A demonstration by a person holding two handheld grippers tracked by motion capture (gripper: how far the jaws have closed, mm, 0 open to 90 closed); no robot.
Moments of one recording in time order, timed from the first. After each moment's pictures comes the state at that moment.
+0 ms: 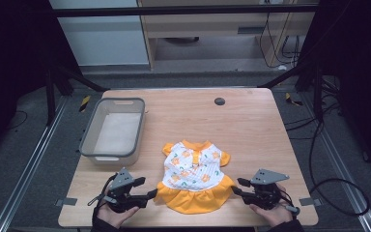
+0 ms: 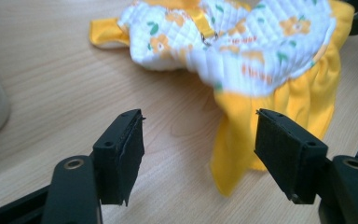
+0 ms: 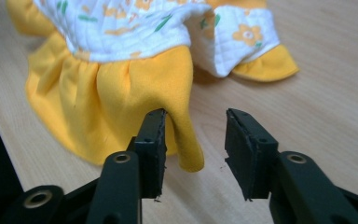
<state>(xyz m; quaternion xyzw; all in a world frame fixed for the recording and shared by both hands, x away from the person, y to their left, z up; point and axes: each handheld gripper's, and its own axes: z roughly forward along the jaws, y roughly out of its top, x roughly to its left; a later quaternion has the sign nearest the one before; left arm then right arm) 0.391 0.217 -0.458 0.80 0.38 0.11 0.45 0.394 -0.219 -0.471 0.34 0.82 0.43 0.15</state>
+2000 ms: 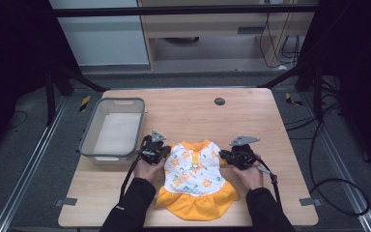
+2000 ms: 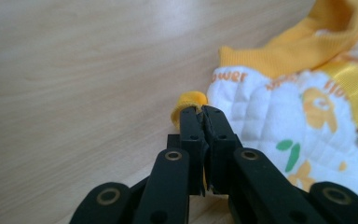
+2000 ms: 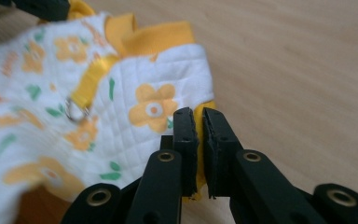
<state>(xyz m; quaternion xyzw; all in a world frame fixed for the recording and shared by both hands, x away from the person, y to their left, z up) 0.534 0.148 -0.477 0.81 0.42 0.17 0.38 0.510 -0.179 -0.482 0.40 0.80 0.41 0.16</state>
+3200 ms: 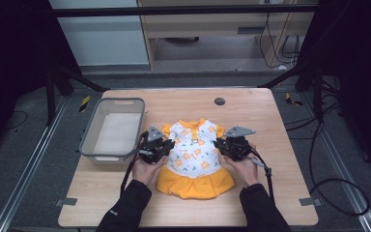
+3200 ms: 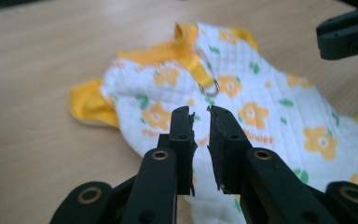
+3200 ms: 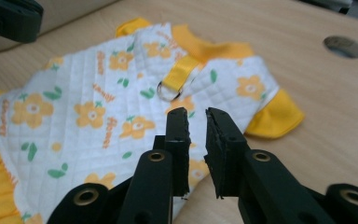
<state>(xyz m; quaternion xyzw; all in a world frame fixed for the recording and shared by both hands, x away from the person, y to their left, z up) 0.513 0.133 -0.452 0.80 0.39 0.17 0.42 0.521 -0.156 -0.456 0.38 0.80 0.42 0.20</state>
